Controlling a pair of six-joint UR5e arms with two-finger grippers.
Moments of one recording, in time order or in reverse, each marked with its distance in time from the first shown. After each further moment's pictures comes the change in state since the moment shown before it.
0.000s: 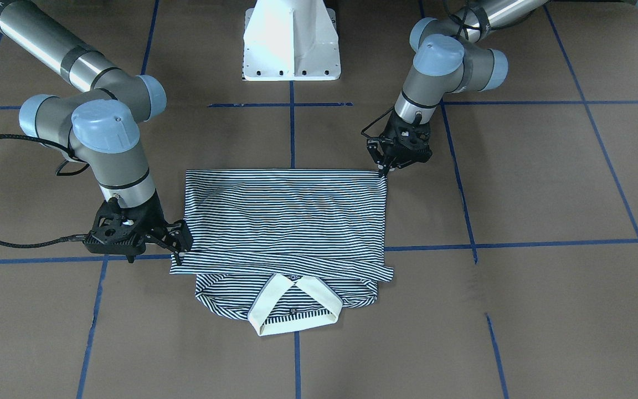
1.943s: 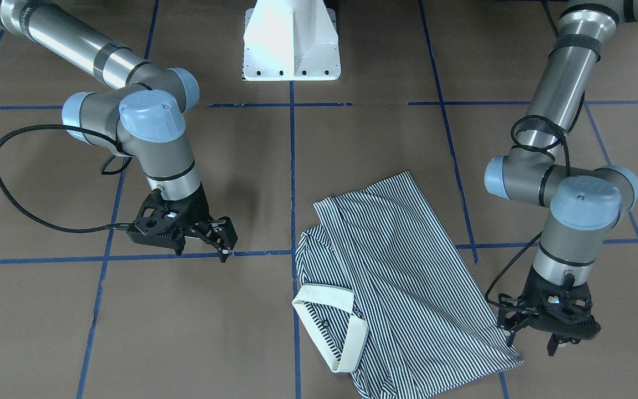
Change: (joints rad) left arm -0.494 -0.343 0.732 -0.327 -0.020 0.535; right arm -0.056 0.171 -0.088 -0.005 -0.028 0.274
